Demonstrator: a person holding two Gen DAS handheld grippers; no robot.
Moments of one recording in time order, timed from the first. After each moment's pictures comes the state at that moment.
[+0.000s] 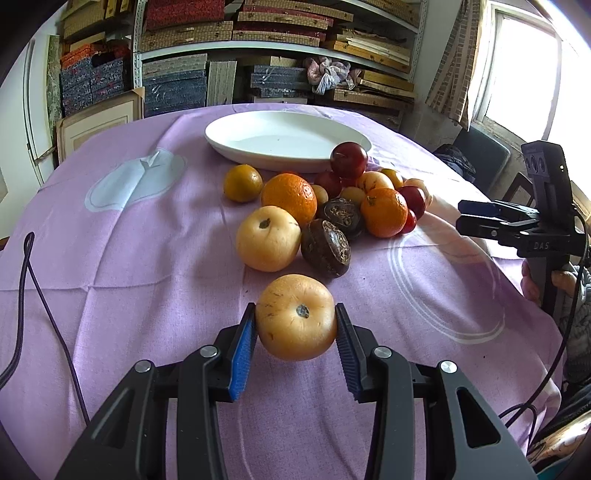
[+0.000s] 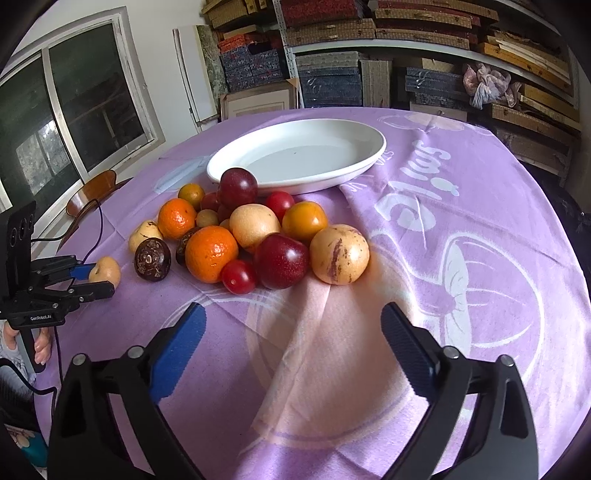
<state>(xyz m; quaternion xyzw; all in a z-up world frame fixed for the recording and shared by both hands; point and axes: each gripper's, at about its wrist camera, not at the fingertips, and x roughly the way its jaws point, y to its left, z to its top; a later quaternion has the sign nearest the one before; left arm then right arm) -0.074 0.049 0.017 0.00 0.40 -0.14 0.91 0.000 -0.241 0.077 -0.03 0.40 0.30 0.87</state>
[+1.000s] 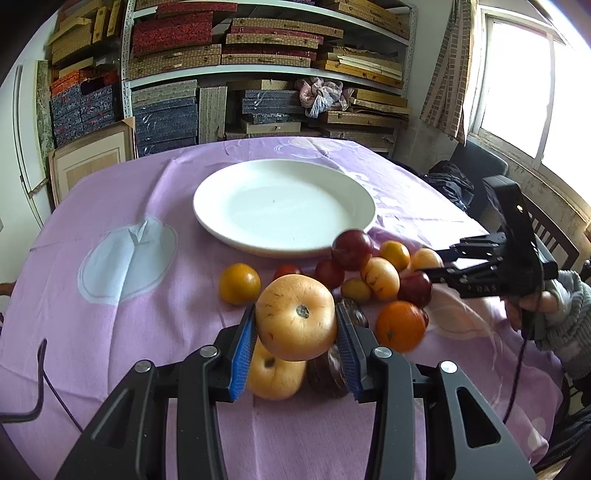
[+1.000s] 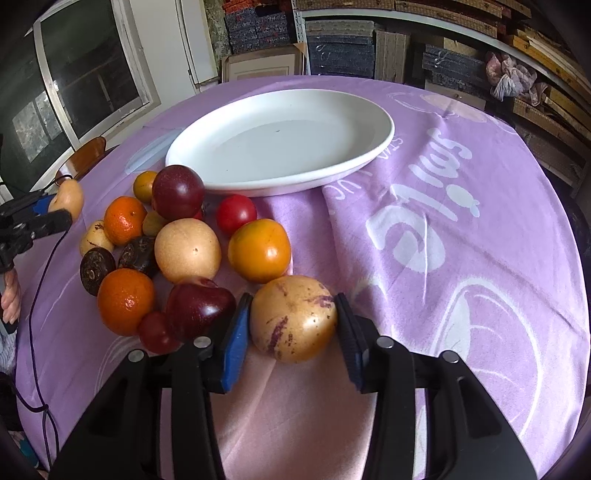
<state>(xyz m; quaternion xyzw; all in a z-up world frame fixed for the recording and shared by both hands) -0.003 0.036 0.071 0.02 0.36 -0.15 0.92 0.078 -0.225 0.065 -0.07 0.44 0.30 0.85</state>
